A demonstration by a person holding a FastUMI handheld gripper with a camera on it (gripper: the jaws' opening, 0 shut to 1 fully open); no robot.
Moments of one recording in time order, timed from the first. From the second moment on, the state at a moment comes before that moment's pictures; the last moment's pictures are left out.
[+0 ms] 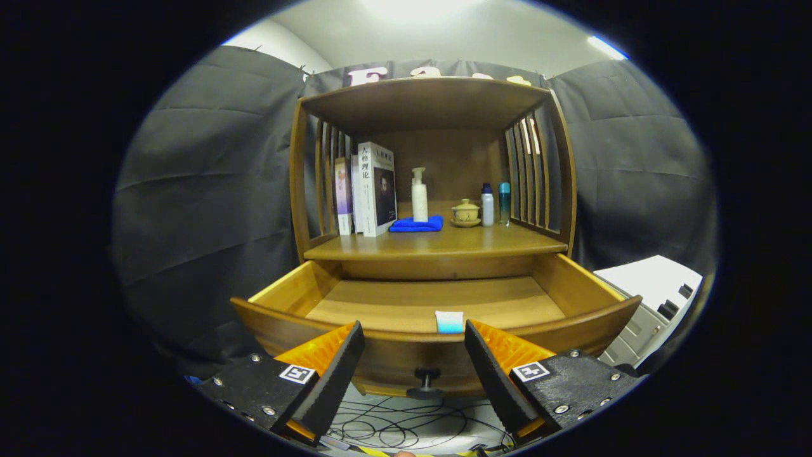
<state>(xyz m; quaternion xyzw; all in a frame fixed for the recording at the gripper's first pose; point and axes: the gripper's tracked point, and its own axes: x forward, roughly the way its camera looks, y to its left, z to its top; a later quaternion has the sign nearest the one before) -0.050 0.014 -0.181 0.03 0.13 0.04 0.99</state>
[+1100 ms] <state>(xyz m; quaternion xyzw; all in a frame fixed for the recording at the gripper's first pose) 0.064 -0.012 -0.214 -0.04 0.40 -0.02 0.91</state>
